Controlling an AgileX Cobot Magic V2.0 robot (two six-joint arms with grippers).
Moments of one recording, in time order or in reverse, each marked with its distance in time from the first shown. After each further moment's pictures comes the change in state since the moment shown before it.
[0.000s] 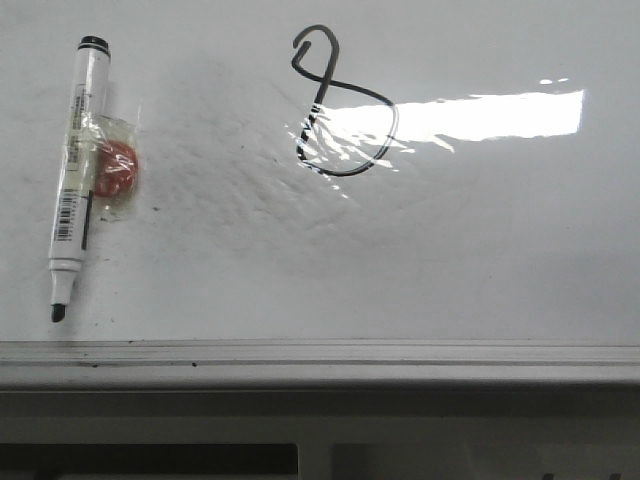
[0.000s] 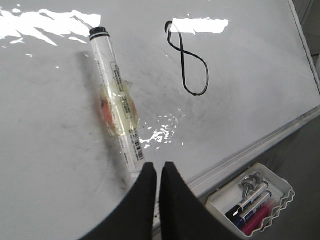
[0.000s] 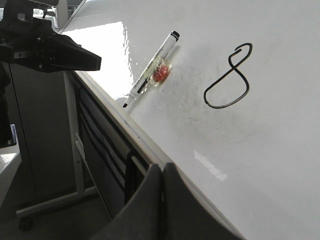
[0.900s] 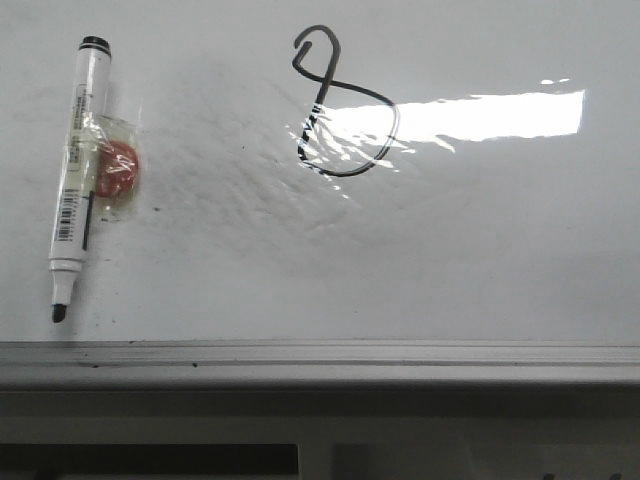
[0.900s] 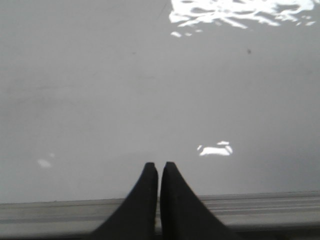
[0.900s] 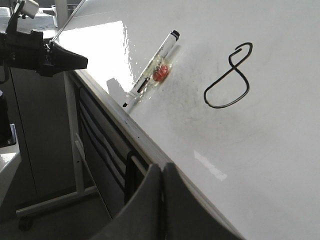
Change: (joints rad) left arm 0.741 -0.455 0.025 -0.155 0.580 0.354; right arm 0.000 0.000 0.000 -0.002 0.002 0.000
